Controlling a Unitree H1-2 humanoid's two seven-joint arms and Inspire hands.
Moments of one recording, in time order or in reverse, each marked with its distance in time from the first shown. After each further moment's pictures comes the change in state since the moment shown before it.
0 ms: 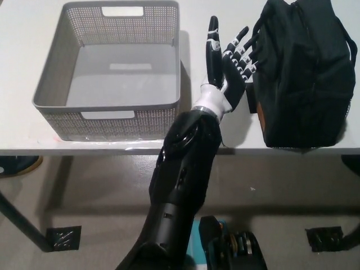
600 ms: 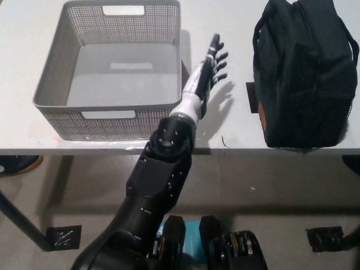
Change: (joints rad) left_arm 0.000 0.186 -0.324 0.184 0.304 -0.167 0.145; right_arm -0.060 -0.004 0.037 0.126 0.014 0.026 0.020
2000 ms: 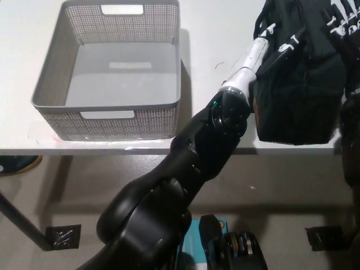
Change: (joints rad) left_arm -0.362 -0.099 -0.162 0.515 0.258 -0.195 0.209; right_arm -0.297 0.081 0.002 0.593 0.059 -0.057 0.157
